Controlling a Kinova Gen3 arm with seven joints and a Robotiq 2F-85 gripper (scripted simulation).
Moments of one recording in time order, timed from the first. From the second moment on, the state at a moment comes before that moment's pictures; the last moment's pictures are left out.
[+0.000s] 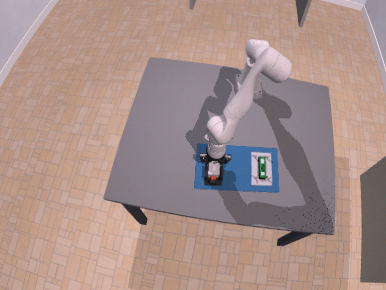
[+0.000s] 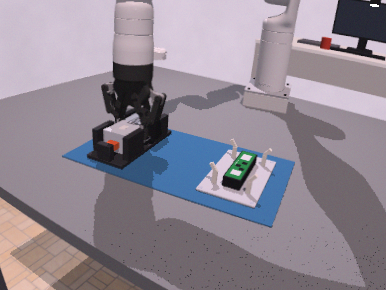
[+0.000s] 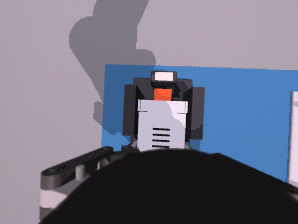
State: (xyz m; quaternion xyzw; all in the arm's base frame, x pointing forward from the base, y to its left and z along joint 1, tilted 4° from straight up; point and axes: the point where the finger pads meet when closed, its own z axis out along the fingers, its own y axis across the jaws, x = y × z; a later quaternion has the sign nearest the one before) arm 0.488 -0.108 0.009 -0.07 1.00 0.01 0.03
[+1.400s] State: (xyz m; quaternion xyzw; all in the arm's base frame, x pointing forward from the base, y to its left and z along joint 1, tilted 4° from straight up) arm 0.480 -0.110 0.040 -0.07 1.00 0.01 0.03
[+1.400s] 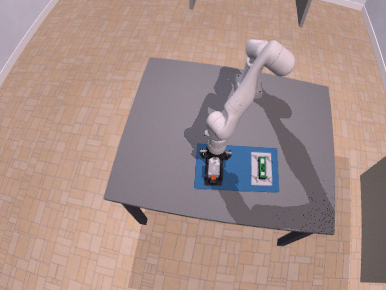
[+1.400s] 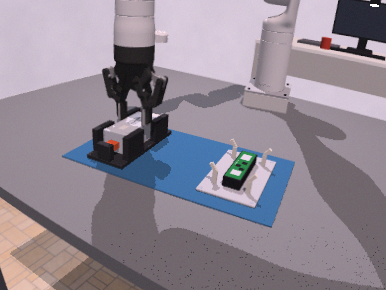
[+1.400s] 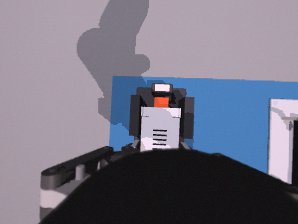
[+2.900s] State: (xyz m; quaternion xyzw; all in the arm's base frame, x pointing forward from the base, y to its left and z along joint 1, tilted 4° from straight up) arm 0.480 -0.110 0.065 -0.07 1.00 0.01 0.03
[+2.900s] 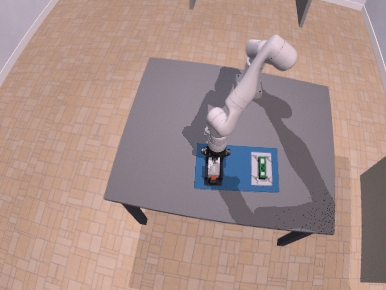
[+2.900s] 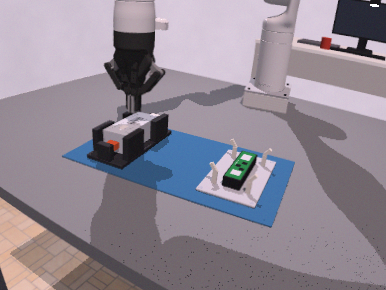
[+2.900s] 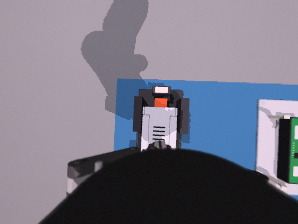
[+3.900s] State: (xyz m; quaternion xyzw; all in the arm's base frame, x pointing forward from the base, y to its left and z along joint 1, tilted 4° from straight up) arm 0.480 -0.110 0.065 -0.07 1.00 0.01 0.03
